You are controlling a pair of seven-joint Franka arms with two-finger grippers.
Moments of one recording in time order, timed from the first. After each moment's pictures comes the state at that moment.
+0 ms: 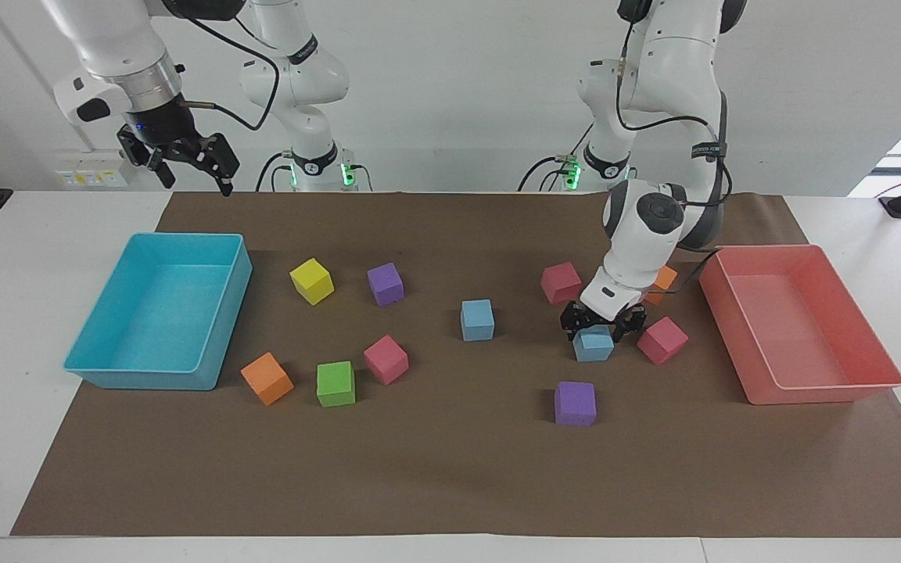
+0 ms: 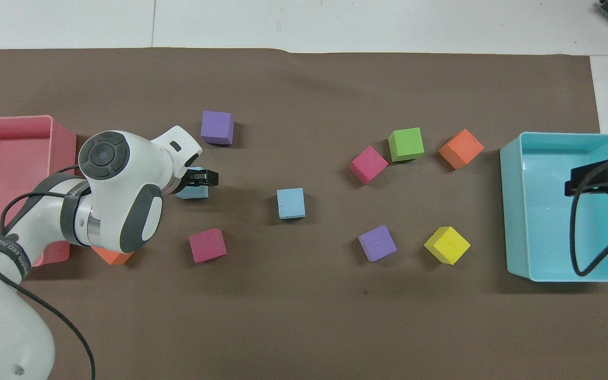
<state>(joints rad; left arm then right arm) -0.24 0.28 -0.08 -2.02 -0.03 2.39 -0.23 0.07 -0.07 -0.10 -1.59 -0.02 1.49 0.15</state>
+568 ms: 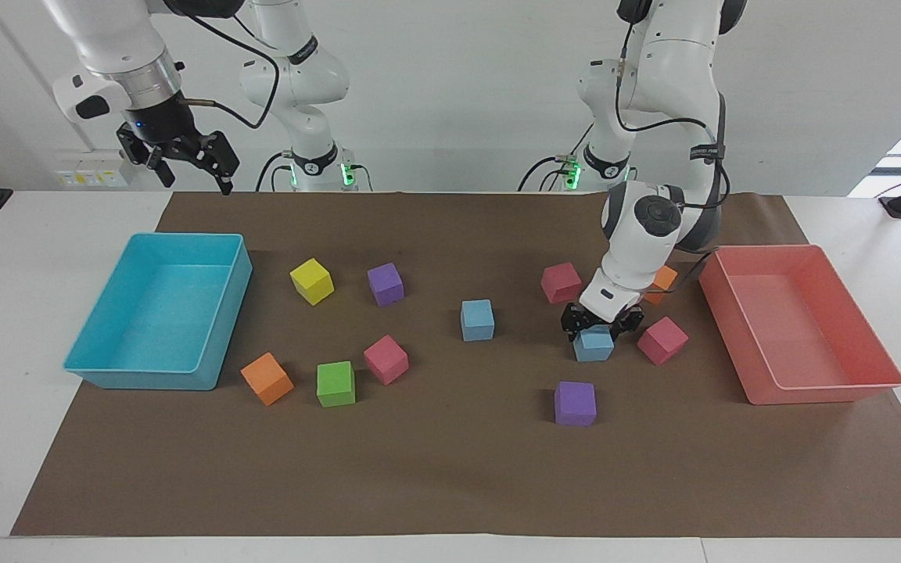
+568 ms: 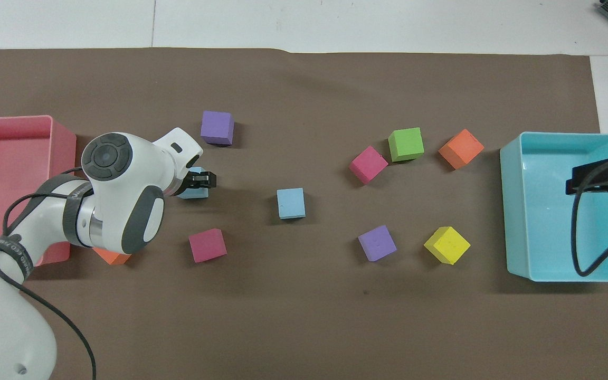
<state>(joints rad) -0.25 0.28 -0.08 -2.03 -0.03 2.39 -0.25 0.08 -0.07 -0.10 -1.58 -0.02 1.49 0.15</state>
